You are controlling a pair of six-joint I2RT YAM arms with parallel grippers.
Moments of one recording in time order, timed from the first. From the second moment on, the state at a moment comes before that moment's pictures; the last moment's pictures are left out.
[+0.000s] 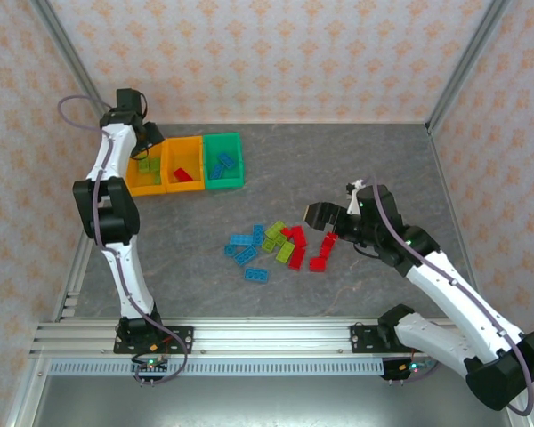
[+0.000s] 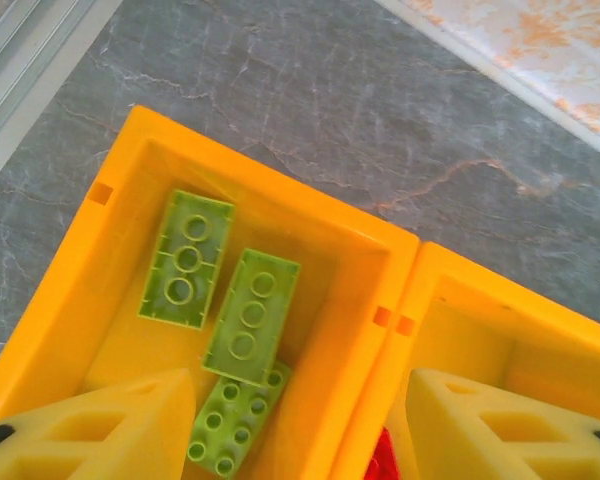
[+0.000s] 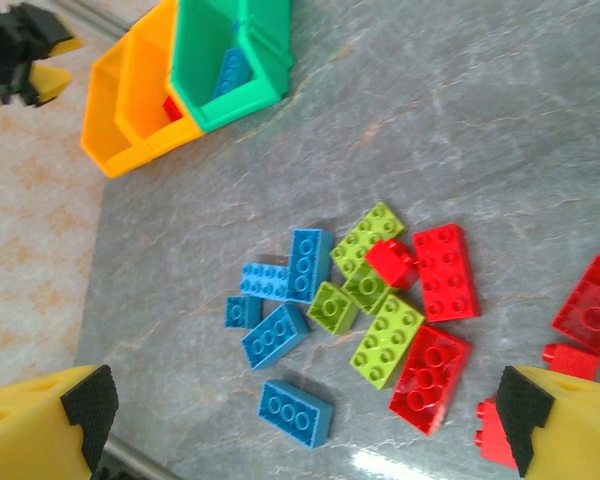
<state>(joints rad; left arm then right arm) 0.20 2.14 2.00 -0.85 -0.05 -0.44 0.52 0.91 0.86 -0.60 -0.19 0.75</state>
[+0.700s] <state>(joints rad) -0.47 1.34 1.56 -0.99 0.14 -0.16 0.44 1.28 0.88 -0.63 0.09 0.83</state>
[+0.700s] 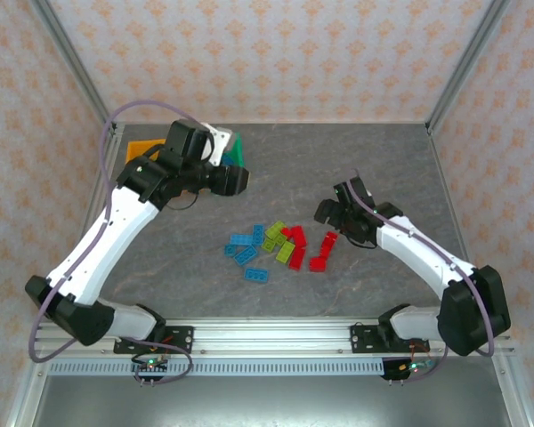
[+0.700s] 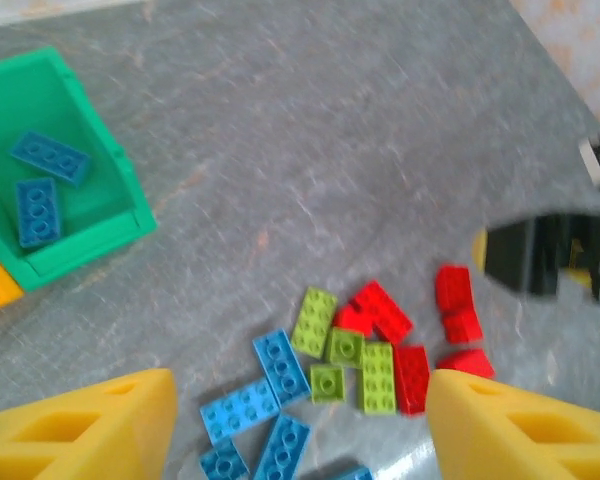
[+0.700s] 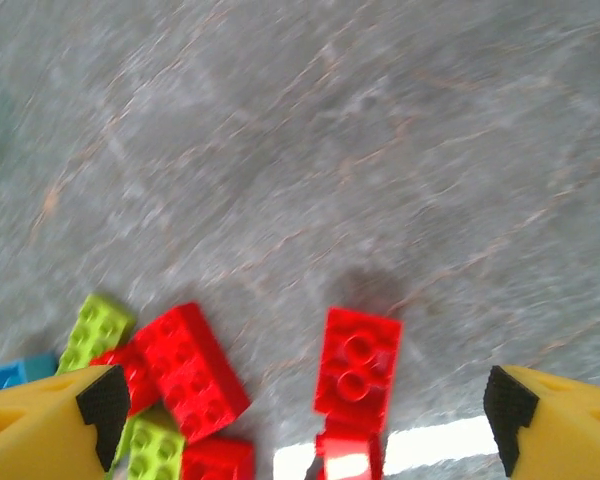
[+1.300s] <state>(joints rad) -0.47 1.08 1.15 -0.98 0.15 0.07 0.44 1.56 0.88 -0.59 0.00 0.93</state>
